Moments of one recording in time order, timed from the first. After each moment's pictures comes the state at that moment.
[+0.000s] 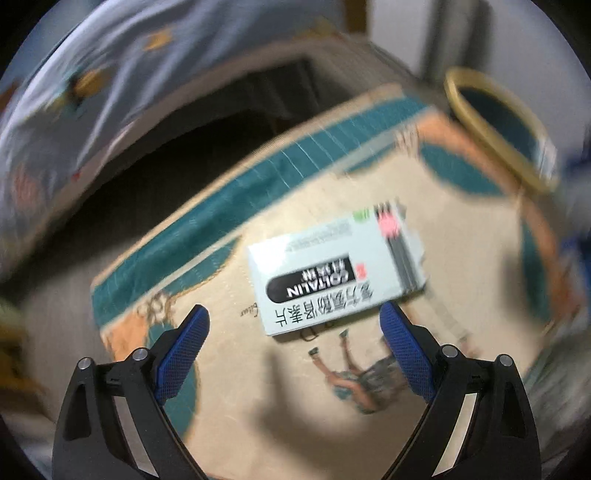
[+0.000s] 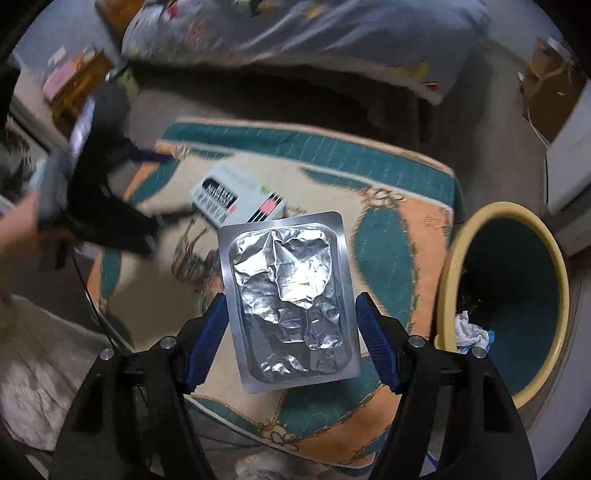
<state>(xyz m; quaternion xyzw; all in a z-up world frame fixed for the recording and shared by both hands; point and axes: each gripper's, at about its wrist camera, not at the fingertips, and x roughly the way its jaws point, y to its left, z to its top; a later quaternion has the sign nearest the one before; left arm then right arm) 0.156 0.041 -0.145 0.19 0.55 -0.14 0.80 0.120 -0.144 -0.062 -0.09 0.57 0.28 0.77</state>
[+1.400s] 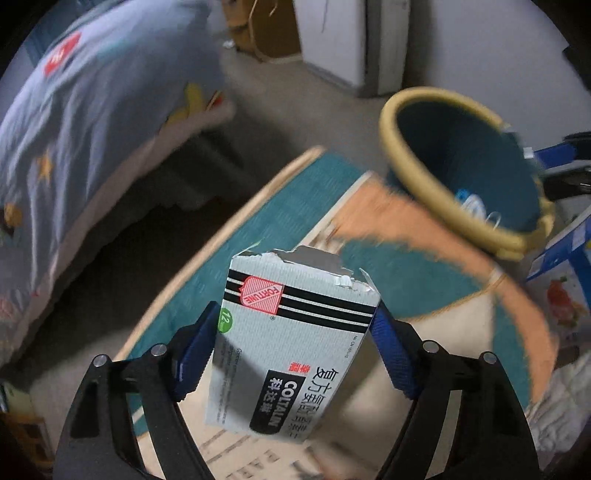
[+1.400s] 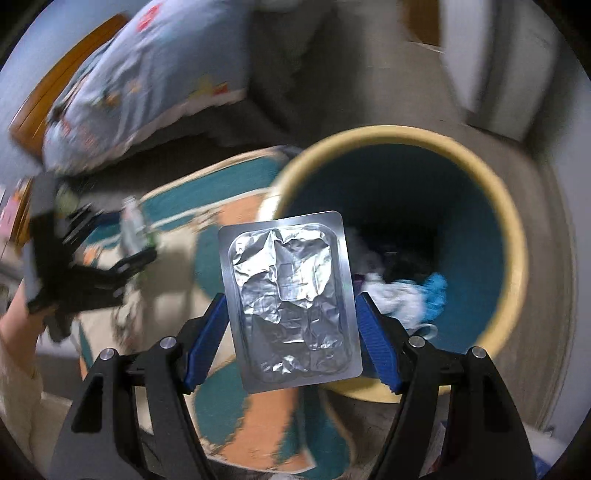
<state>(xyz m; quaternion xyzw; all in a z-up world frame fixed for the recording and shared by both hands) 0.238 -0.099 -0.128 0.22 0.49 -0.22 0.82 0.168 -0.330 -0.088 0.09 0.57 0.11 0.81</state>
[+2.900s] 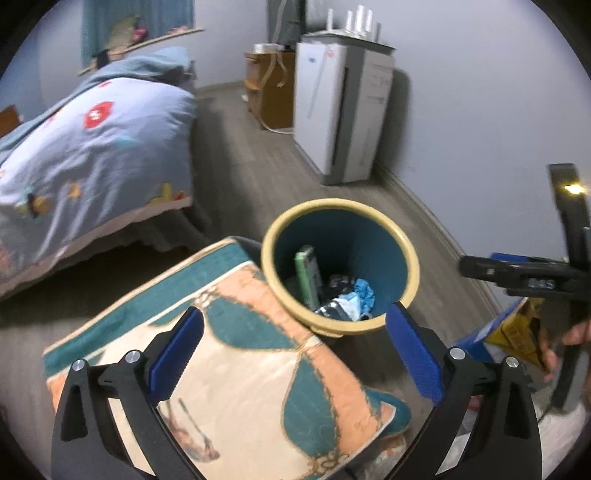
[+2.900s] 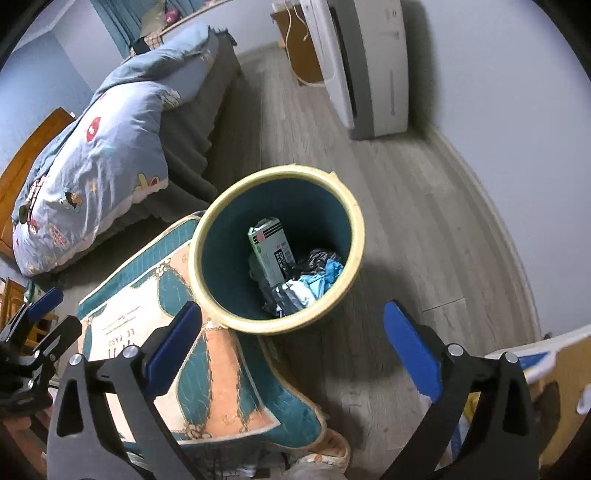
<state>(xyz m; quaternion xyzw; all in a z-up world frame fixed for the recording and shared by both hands) 0.101 -0.176 -0.003 0.08 0.42 -0.20 0.88 0.045 -0.417 -0.019 0.17 0.48 -0.03 0.86</state>
